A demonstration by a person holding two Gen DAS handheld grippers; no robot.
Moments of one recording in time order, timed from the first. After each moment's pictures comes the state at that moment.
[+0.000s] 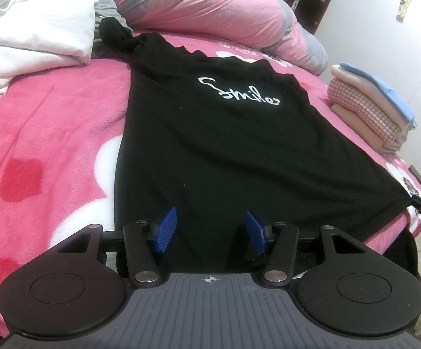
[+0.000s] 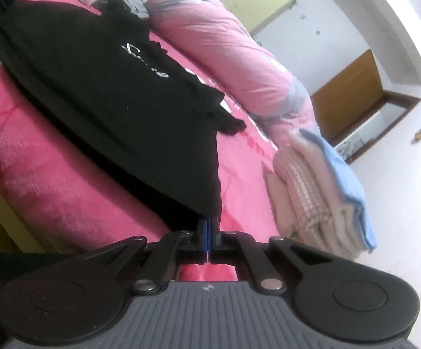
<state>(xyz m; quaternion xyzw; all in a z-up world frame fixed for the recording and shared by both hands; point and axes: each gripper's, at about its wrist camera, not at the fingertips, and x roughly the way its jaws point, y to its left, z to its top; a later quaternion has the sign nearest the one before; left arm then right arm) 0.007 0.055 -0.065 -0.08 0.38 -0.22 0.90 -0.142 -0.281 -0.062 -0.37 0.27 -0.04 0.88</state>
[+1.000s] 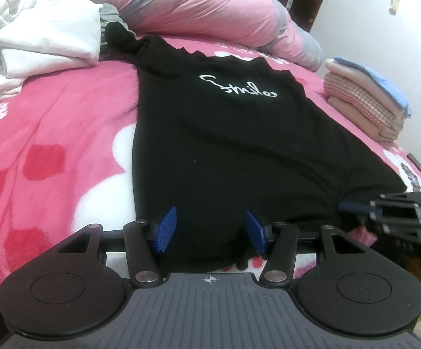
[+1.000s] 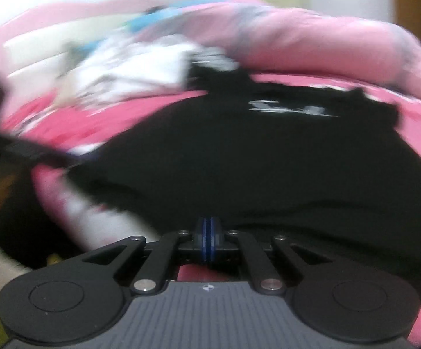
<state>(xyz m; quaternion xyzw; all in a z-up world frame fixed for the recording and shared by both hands) -0.022 0.071 -0.065 -0.07 0.37 -0.22 0.90 -0.093 -0.165 -0.058 -0.03 0.32 0.24 0.92</state>
